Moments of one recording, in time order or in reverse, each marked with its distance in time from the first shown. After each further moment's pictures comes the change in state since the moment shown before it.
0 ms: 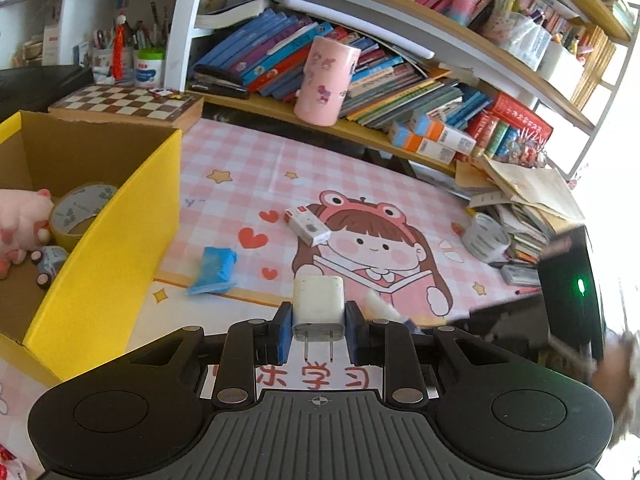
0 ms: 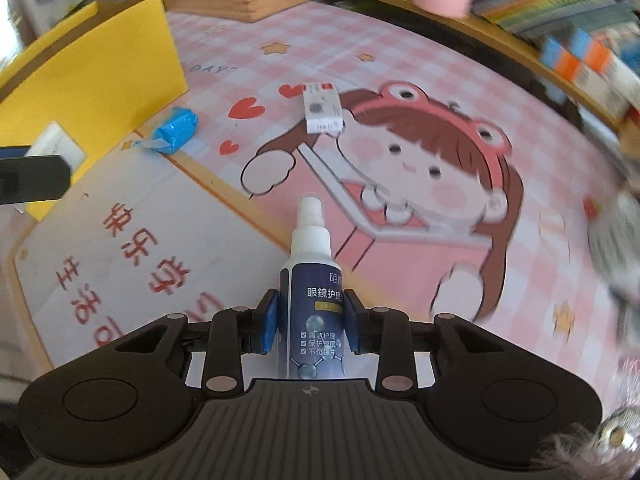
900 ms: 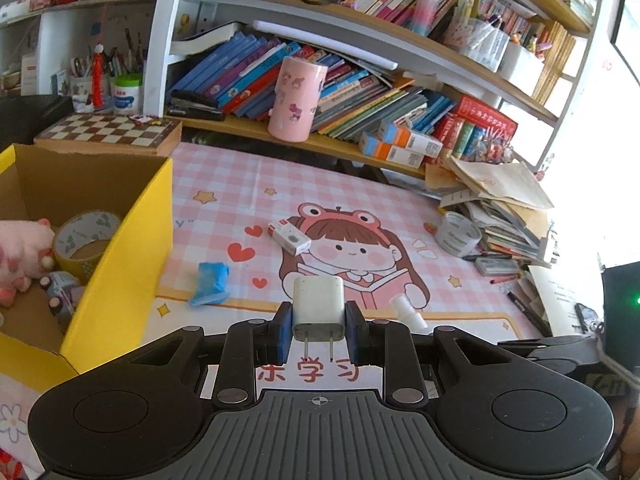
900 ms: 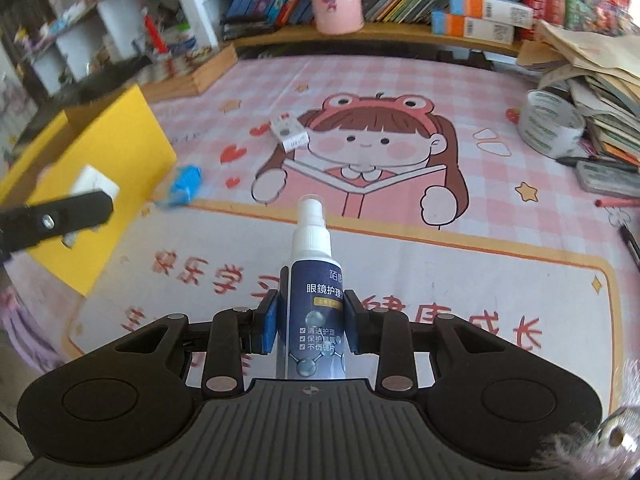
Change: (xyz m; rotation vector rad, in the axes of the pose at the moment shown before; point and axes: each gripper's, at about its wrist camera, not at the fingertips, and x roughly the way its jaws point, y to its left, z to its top) left arm -0.033 0.005 0.000 0.084 -0.035 -0.075; right arm -0.066 0.034 -0.049 0.369 -0.178 -0.041
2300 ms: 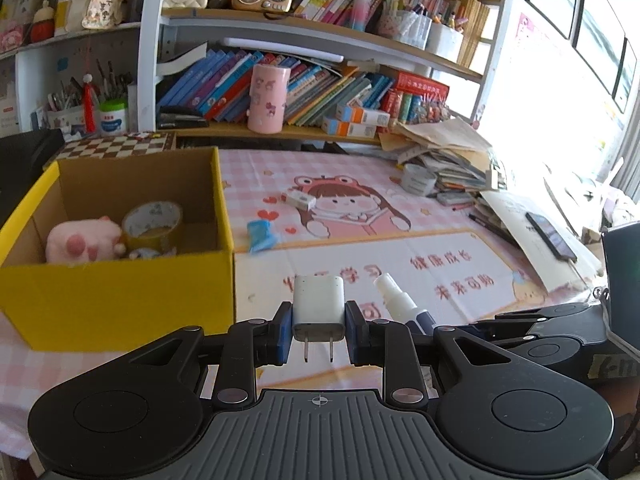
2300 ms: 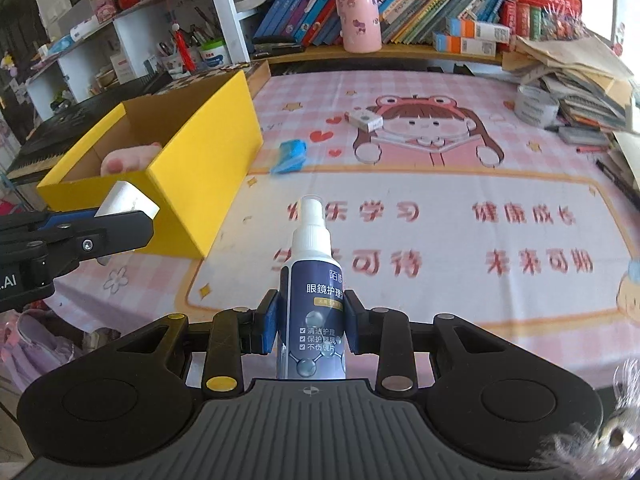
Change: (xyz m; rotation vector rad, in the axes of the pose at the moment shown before) left arm -0.114 0.085 -0.056 0.221 0.025 -0.133; right arm -0.048 0.167 -0.090 0.078 -0.106 -0.109
